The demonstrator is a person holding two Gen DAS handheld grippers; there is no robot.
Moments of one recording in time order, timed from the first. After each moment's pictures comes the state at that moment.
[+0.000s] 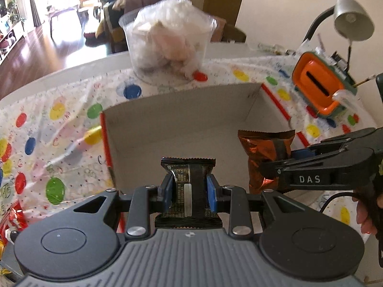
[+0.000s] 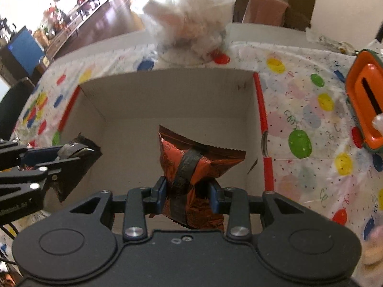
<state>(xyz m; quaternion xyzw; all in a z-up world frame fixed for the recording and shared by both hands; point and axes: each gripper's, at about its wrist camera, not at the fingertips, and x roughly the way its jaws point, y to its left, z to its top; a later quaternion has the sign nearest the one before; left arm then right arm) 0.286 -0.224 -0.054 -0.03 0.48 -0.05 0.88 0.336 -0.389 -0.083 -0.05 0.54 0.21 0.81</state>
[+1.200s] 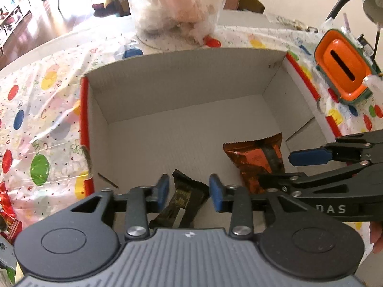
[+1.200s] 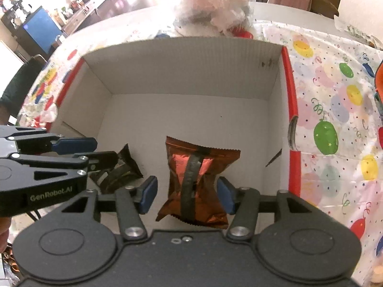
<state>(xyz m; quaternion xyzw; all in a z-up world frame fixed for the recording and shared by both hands) 0.310 -0.232 -0.093 -0.05 0.54 -0.02 0.84 0.337 -0.392 -0.105 -0.06 0.57 0.27 0.78</state>
